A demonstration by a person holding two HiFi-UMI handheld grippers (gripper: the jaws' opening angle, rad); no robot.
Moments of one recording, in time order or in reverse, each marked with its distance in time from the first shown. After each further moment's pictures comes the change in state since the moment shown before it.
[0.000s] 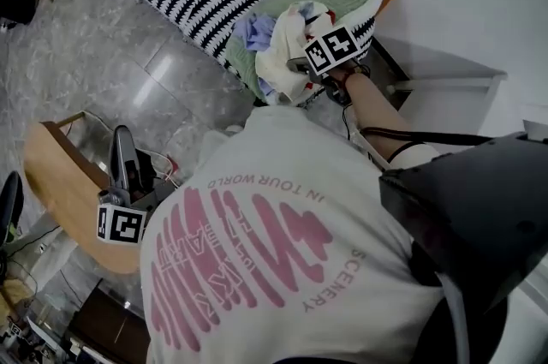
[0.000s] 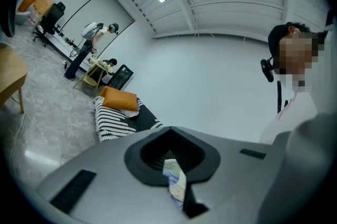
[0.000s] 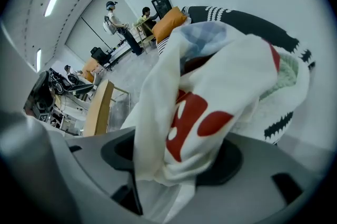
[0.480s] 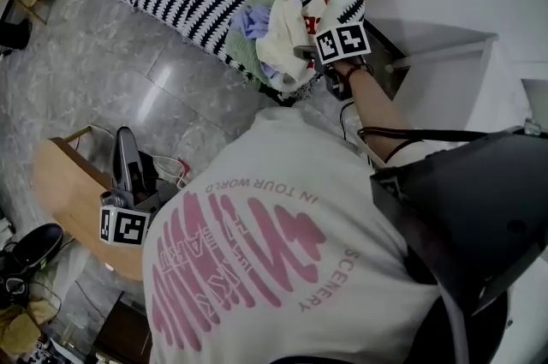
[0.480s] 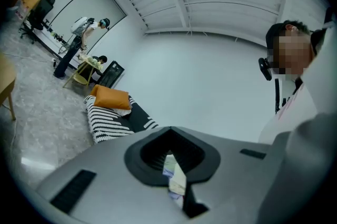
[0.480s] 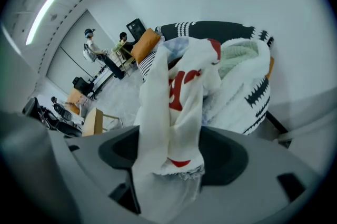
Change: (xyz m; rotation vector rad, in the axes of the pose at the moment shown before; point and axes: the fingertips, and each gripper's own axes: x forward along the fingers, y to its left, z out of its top) left arm -0.027 -0.004 0.019 0.031 0.050 -0.113; right arm -0.027 0.001 -0.027 0.274 -0.204 -0.094
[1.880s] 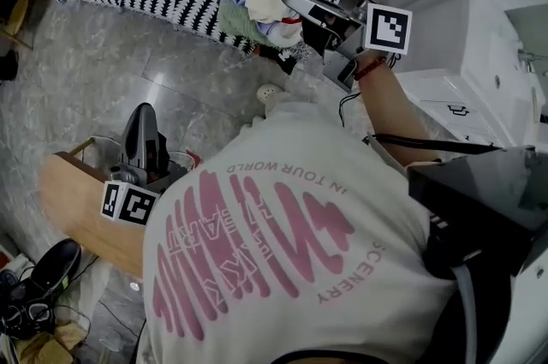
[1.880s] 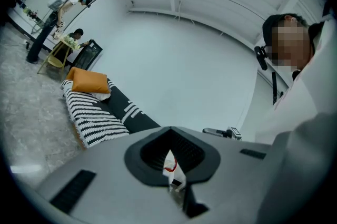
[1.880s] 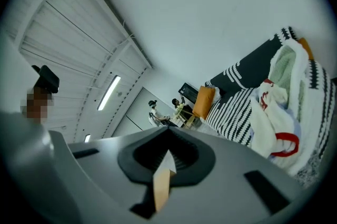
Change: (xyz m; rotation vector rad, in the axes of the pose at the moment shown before) left arm -0.032 -0.011 -0.023 0.022 0.191 -0.276; right arm -0.205 0.219 0.031 0.197 -0.711 0.786
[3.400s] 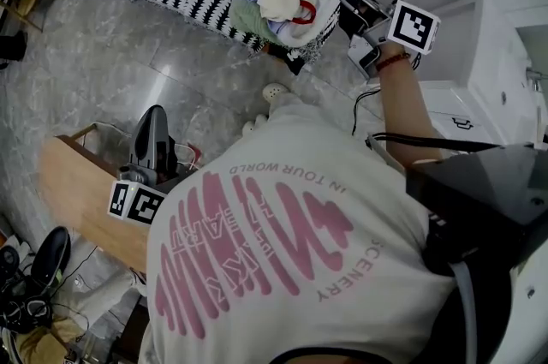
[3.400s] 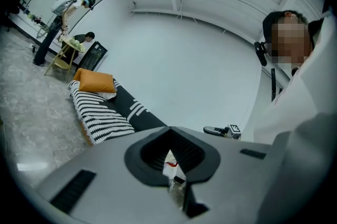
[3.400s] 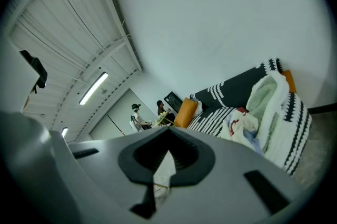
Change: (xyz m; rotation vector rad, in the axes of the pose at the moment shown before) left arm -0.019 0.001 -0.025 -0.001 0.027 0.057; right arm -0.037 -0.050 0.045 -0.074 -0.092 -0.182
